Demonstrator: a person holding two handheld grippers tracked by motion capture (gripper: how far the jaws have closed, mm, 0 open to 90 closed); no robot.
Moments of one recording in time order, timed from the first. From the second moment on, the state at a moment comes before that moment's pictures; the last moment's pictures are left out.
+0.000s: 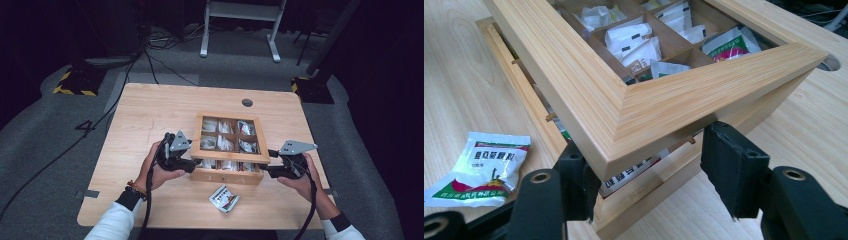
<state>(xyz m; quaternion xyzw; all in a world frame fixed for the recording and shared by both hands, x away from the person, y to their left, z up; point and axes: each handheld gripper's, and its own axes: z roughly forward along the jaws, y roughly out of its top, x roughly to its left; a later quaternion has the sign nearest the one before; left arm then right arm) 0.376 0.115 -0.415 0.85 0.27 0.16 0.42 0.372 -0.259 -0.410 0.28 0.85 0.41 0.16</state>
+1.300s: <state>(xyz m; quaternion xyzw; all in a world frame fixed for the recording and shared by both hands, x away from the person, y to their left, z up) 0.359 0.110 -0.440 0.88 0.26 0.14 0.37 0.357 -0.259 -0.436 0.29 0.87 0.38 0.13</state>
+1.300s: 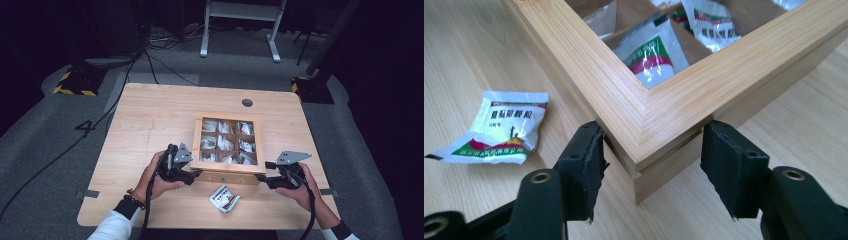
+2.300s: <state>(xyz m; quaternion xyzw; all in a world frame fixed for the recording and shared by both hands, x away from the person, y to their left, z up) 0.348 0.106 -0.447 0.88 0.25 0.17 0.36 0.331 -0.240 -0.439 0.24 0.89 0.30 0.23</state>
